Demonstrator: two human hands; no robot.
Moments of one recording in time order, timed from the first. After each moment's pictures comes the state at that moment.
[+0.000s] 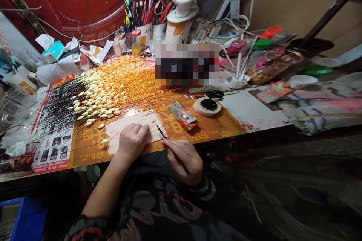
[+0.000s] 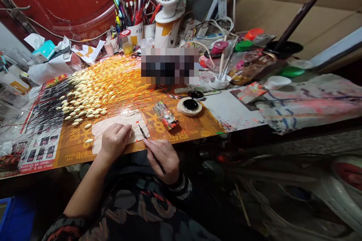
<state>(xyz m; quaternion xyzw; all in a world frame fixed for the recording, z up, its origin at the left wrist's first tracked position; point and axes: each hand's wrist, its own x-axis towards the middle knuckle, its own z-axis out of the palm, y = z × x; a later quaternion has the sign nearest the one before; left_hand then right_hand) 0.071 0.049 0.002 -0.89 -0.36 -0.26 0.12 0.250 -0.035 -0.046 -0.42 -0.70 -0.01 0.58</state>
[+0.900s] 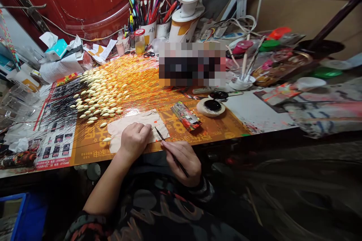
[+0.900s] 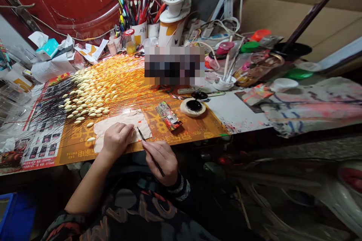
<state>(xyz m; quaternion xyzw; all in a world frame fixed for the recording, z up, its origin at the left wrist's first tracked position) 0.071 0.049 0.001 -0.89 -0.36 -0.26 0.13 0.240 -0.036 -0.049 -0.40 -0.70 0.01 0.59</state>
